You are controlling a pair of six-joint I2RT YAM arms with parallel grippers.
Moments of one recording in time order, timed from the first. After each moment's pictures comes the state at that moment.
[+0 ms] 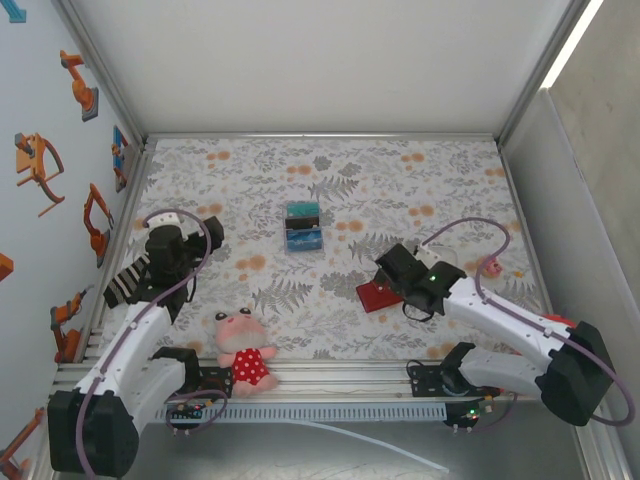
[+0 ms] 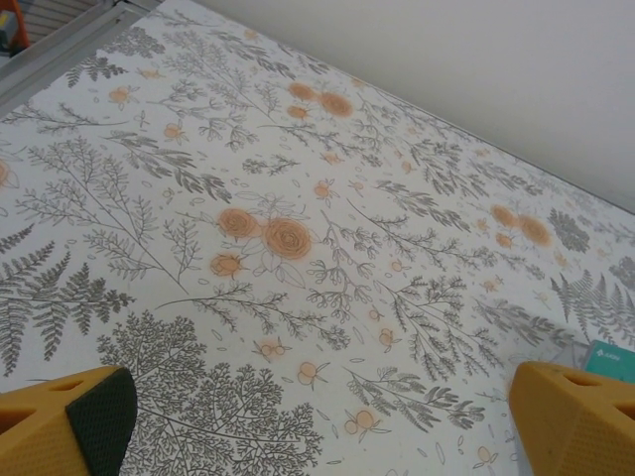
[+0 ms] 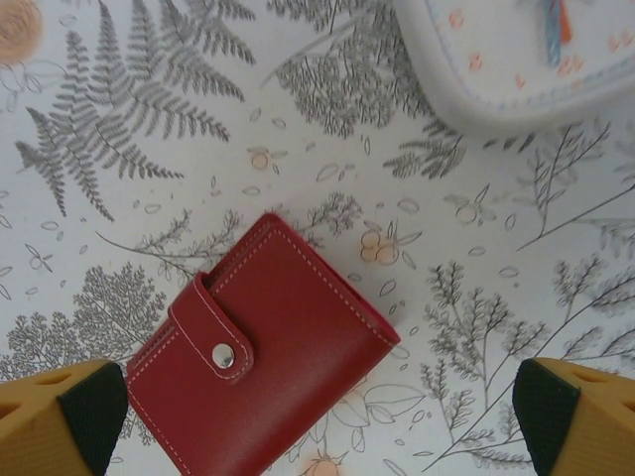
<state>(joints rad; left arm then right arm) -0.16 0.88 0.46 -0.02 -0.14 -0.44 0.79 1.10 0.69 -0.81 0.34 1.22</state>
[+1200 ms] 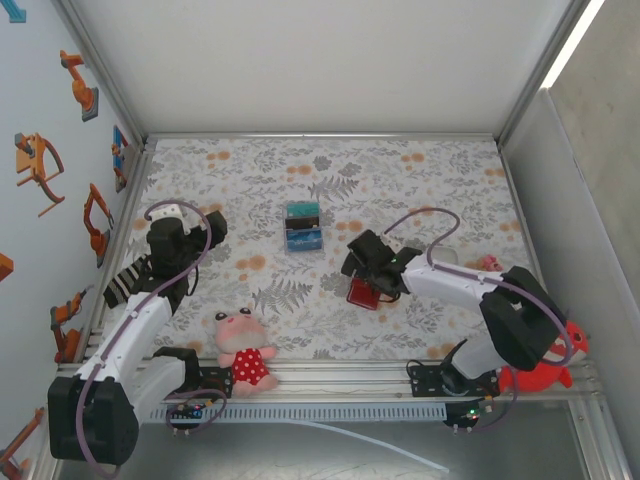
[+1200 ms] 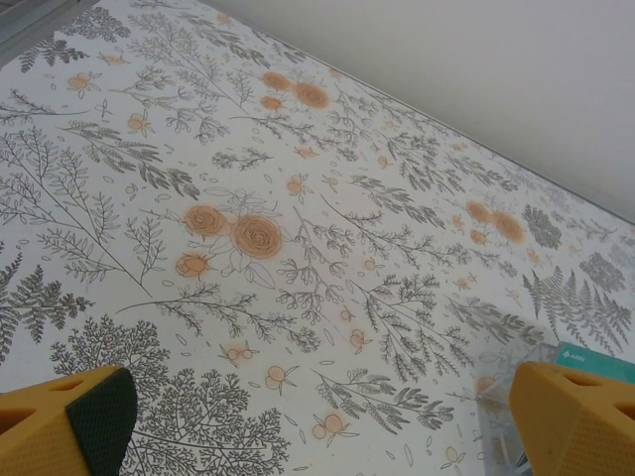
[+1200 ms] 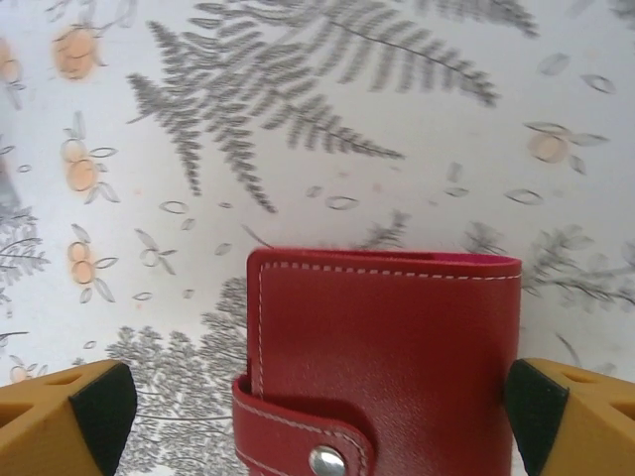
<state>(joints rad) -0.16 0.95 0.51 -0.02 -0.09 -0.47 0.77 1.49 0.80 -0.46 0.18 1.08</state>
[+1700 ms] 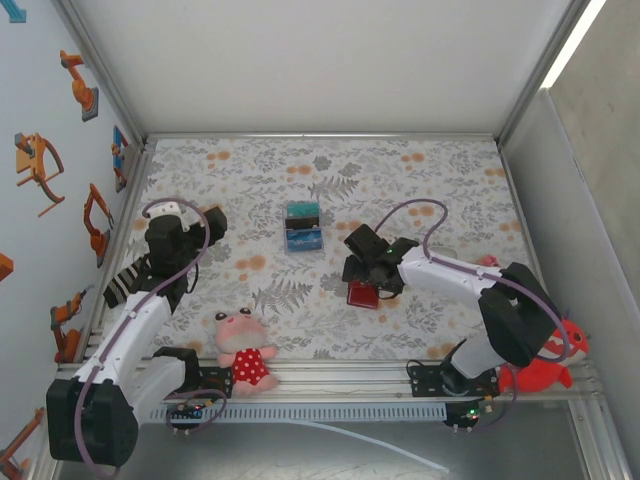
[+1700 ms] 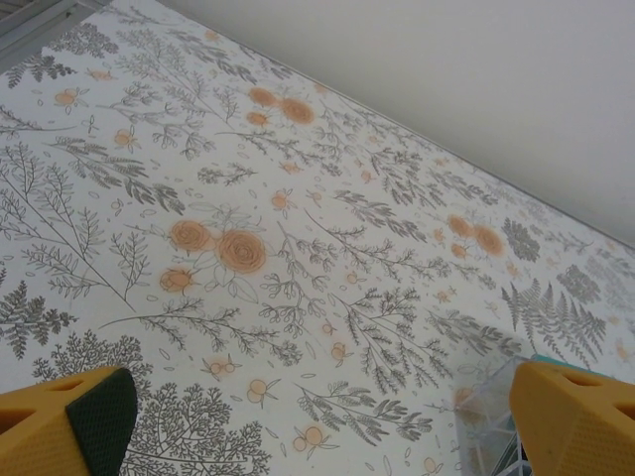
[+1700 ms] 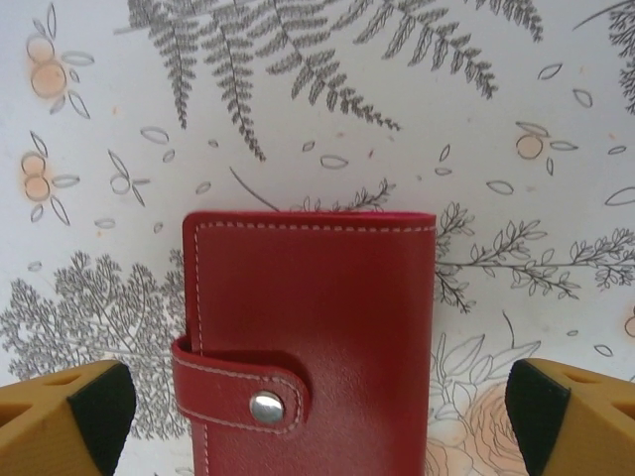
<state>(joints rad) -0.16 0.94 0.54 -0.02 -0.08 -0.48 0.77 1.50 0.89 -0.65 0.14 0.90</state>
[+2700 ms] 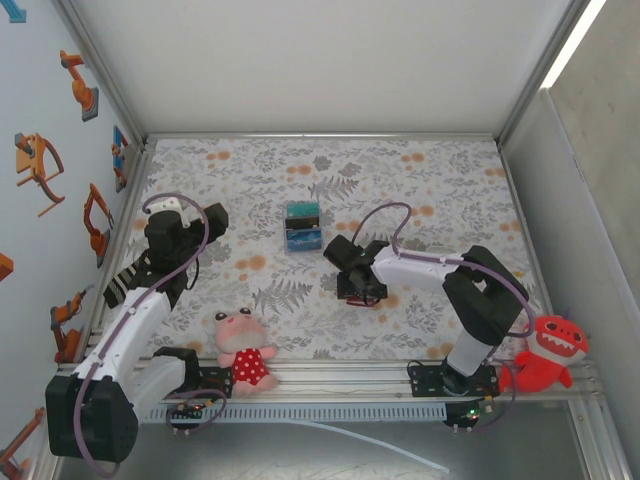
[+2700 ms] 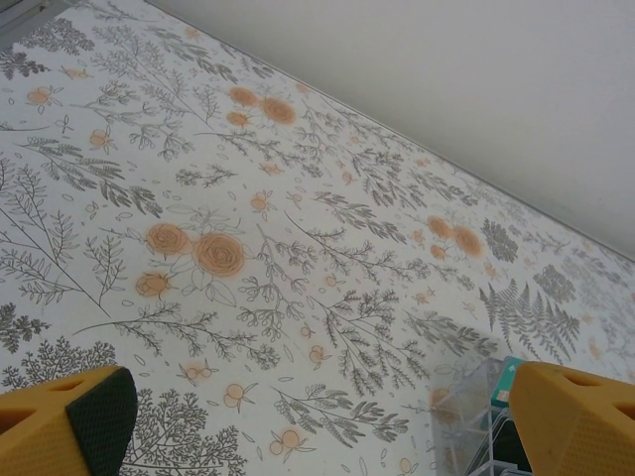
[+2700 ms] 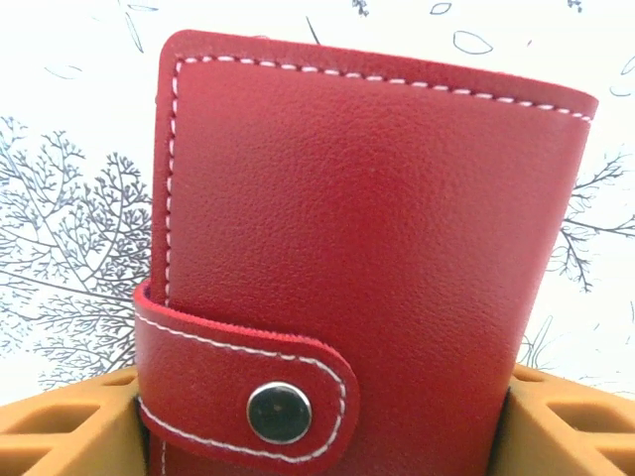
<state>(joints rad) -0.17 0.96 0.58 -0.04 -0.05 -0.50 0.87 1.69 0.96 -0.71 0.15 0.81</state>
